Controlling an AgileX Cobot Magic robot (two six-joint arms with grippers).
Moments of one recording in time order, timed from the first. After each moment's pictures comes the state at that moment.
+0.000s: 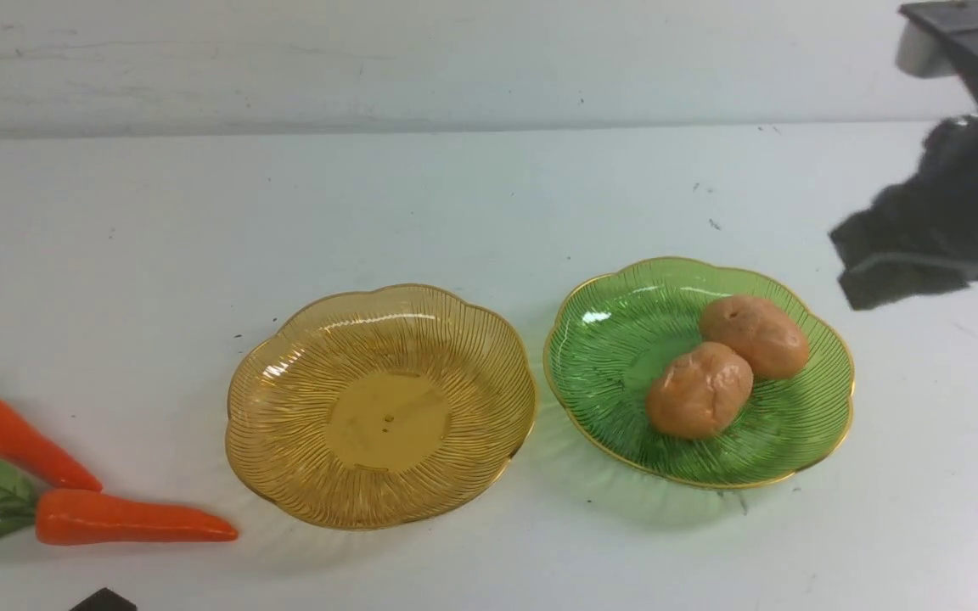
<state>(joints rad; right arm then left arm) 0.28 1.34 -1.30 0.14 1.24 -0.06 -0.04 -0.01 0.03 -0.99 0.30 -0.40</state>
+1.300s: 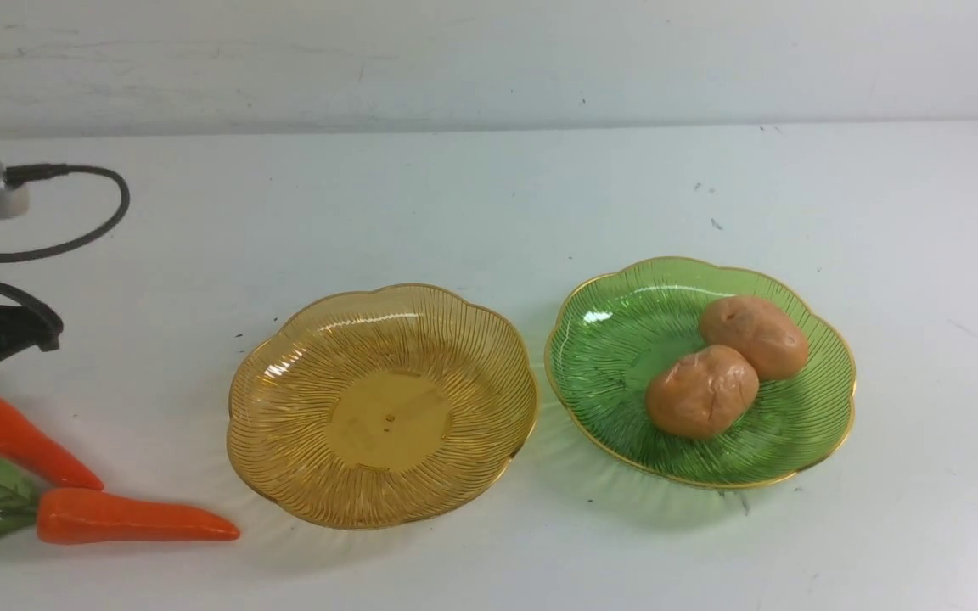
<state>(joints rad) 0.28 0.90 -0.80 0.05 1.04 -0.06 0.05 1.36 -1.07 0.22 1.02 -0.46</state>
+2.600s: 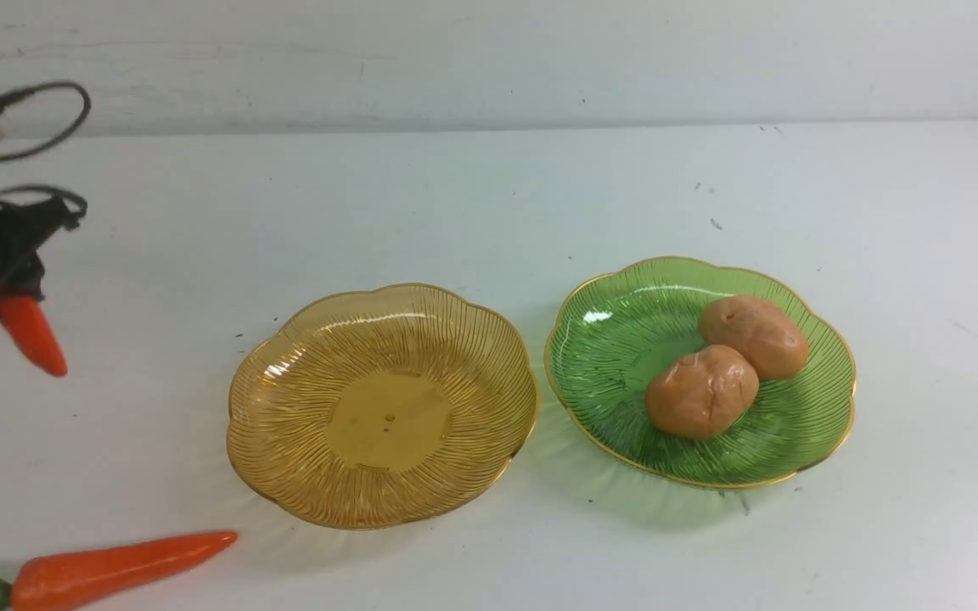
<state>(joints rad) 0.28 0.90 -0.80 0.05 0.99 -0.05 0.19 1.78 -1.35 0.11 0.72 -0.61</state>
